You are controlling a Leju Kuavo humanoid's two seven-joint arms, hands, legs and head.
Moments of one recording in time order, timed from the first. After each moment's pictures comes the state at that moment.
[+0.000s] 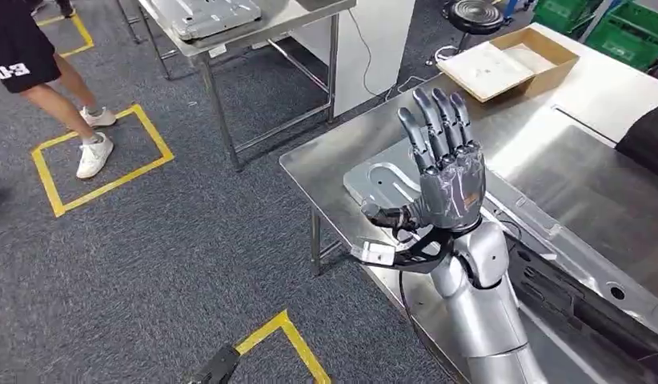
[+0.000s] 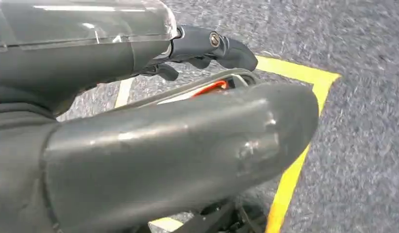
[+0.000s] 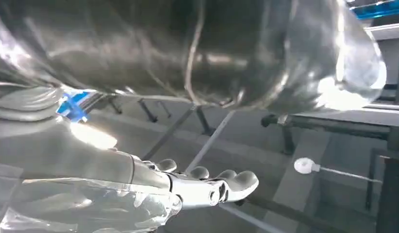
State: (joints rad) left arm -0.22 -0.15 0.63 -0.22 -1.18 0.07 -0.35; right arm -0.47 0.08 0.21 -1.55 1.11 -0.70 -0.49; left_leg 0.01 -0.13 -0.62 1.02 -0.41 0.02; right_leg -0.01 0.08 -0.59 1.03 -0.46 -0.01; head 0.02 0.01
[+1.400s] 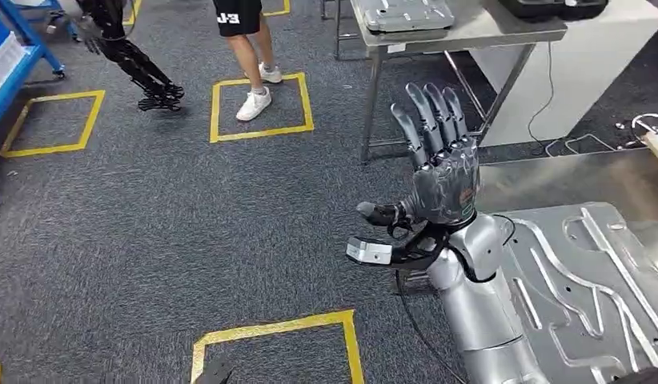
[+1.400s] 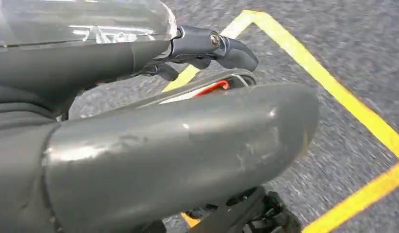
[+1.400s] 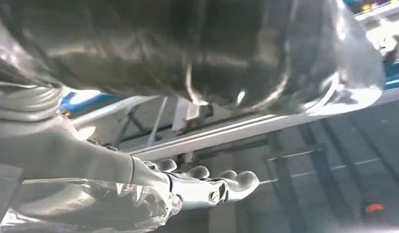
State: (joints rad) left arm -0.18 -0.11 0.64 -0.22 -1.16 0.09 -0.36; right arm -0.50 0.10 0.21 -1.53 1.07 -0.70 -0.54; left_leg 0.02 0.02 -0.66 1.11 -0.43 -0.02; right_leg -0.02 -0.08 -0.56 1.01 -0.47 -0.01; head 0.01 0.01
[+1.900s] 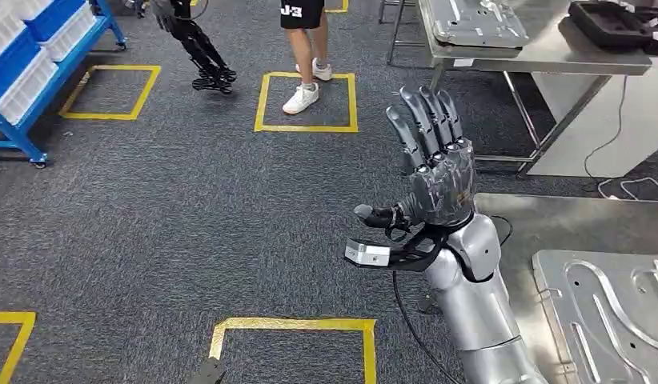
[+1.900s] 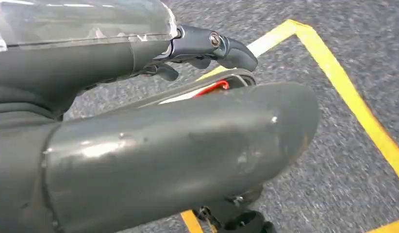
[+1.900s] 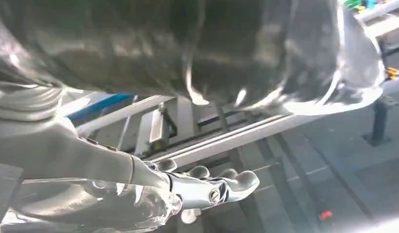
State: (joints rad) left arm -0.17 -0.11 0.65 -0.22 -1.16 0.10 -0.36; right arm -0.50 0.11 0.21 -1.51 1.06 -0.70 -0.57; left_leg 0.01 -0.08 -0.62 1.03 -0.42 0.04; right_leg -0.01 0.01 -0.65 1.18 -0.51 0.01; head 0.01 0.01
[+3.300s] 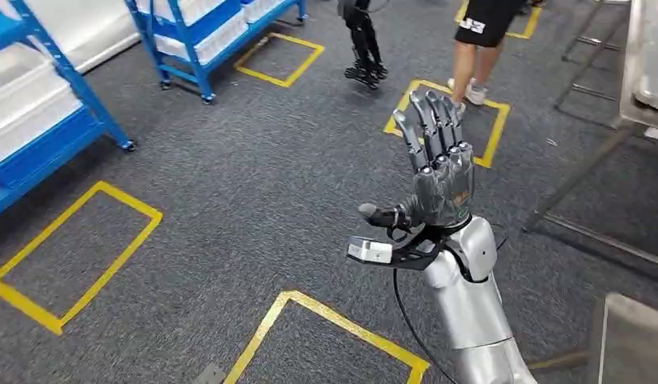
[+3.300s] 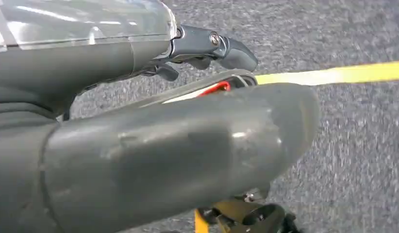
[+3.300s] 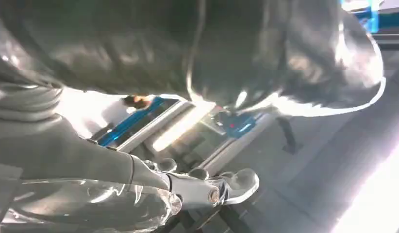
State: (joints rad) left arm -0.16 -0.08 0.65 -0.22 -1.17 0.11 -0.36; right arm -0.48 0.15 0.13 -1.46 1.04 -0.70 -0.64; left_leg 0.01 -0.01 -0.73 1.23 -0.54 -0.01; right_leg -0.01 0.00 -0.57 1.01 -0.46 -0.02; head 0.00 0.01
